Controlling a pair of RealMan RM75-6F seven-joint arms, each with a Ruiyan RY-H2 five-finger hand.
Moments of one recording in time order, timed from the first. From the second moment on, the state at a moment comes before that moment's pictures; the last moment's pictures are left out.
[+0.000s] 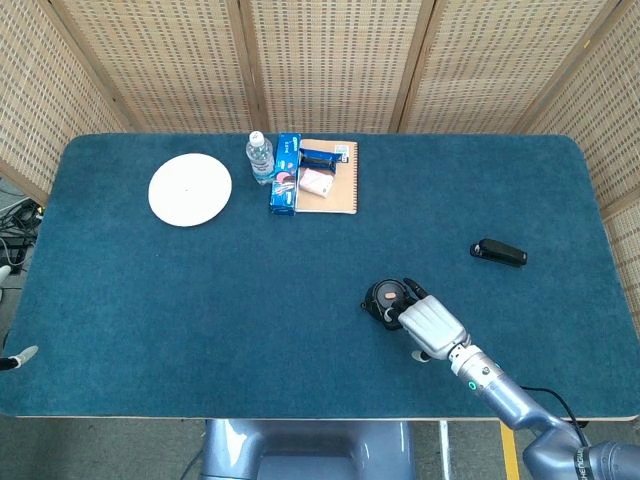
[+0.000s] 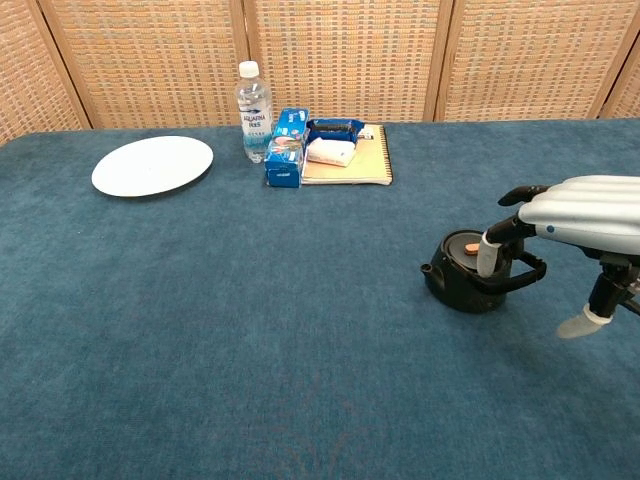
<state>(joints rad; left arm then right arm) -0.09 -0.84 -0.05 -1.86 1.33 1.38 0.00 0.61 -1.25 0.05 -1.71 -1.42 0.87 -0.36</state>
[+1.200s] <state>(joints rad) -0.09 -0.84 -0.06 -1.85 1.33 1.38 -0.02 0.67 -1.26 0.00 -1.72 -1.35 0.80 -0.48</state>
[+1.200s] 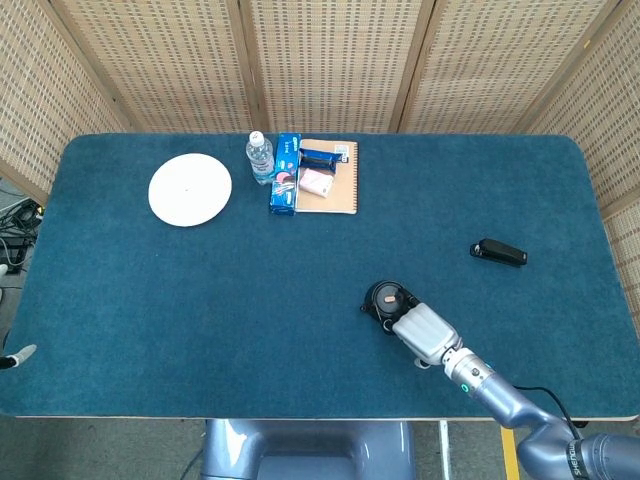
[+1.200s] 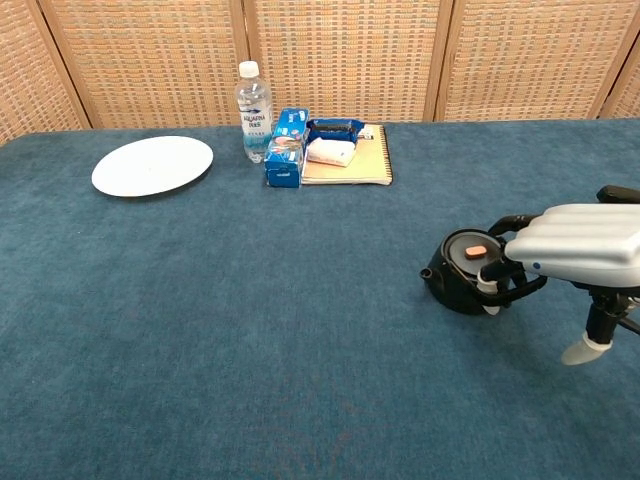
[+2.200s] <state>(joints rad) -0.09 -0.83 -0.06 -1.84 1.33 1.38 -0.05 0.73 -1.32 0.01 -1.71 -1.16 0.82 -0.62</state>
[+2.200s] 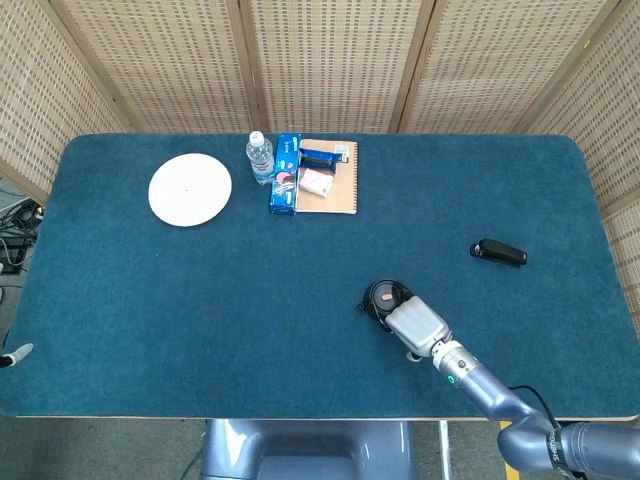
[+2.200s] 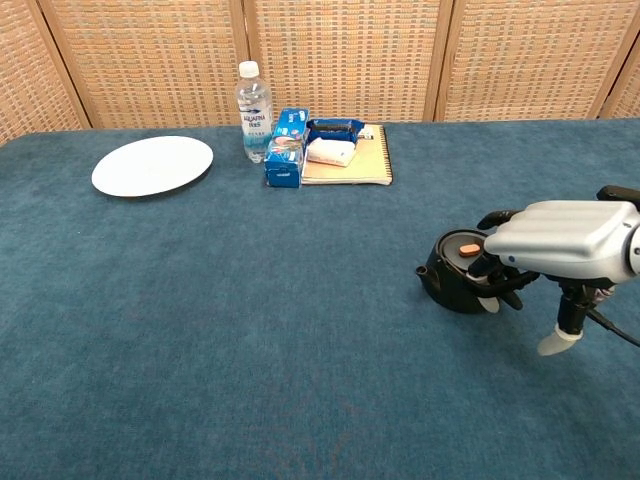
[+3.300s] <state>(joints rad) -0.09 -0.83 -0.06 -1.84 1.33 1.38 -0.07 0.80 -1.35 0.04 -1.70 -1.03 0.80 -0.55</state>
